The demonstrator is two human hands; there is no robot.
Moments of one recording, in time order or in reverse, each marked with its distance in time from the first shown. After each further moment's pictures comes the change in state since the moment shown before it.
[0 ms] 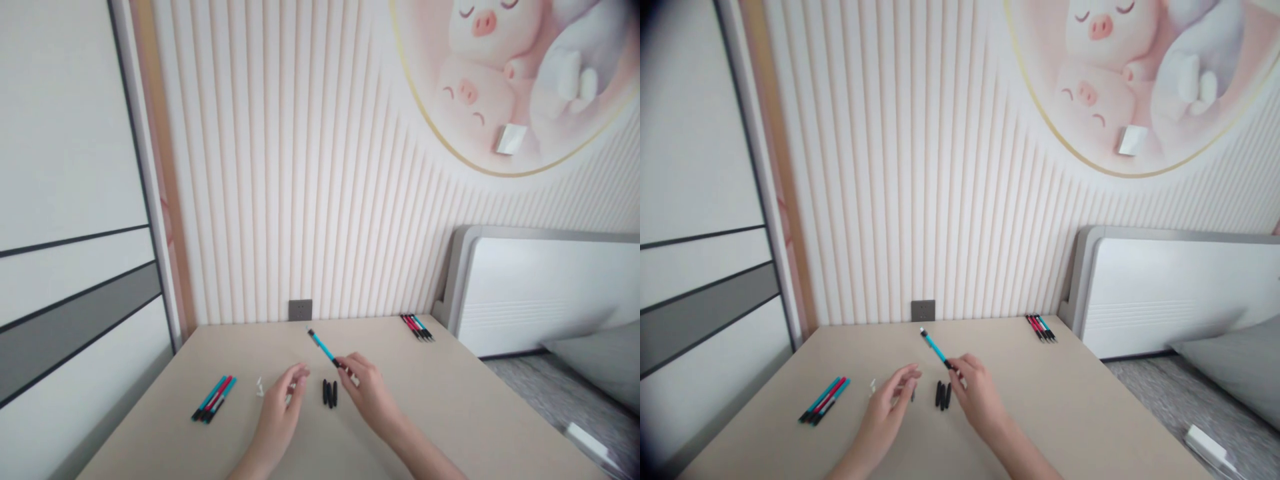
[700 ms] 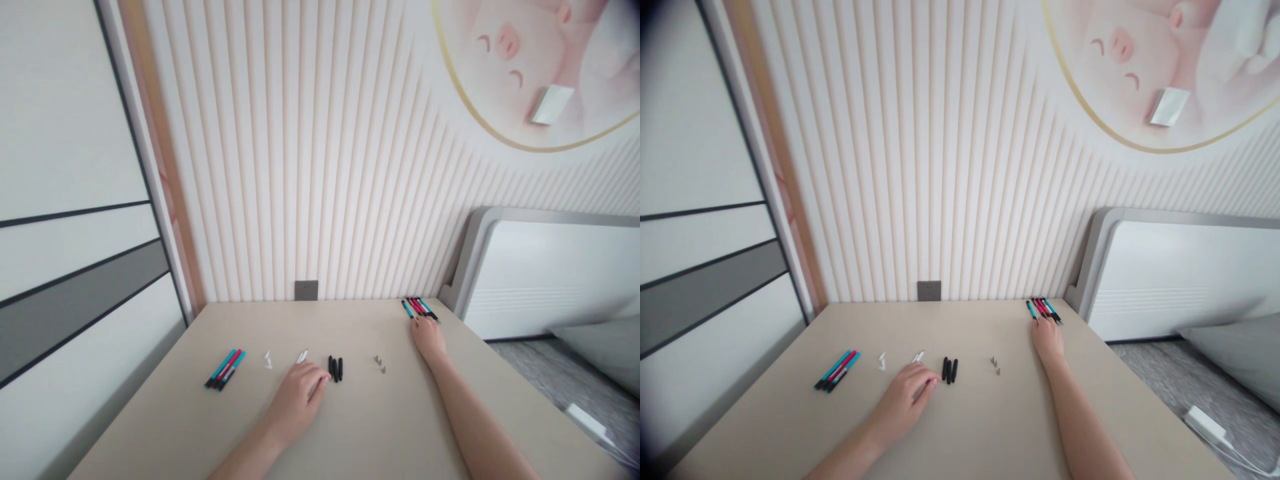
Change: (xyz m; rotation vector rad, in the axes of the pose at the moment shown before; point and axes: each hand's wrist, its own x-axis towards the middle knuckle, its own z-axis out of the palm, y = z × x) left_hand -0.010 0.000 0.008 0.488 -0.341 0.321; right_hand 0.014 0.186 -0.092 -0.745 0.071 0.737
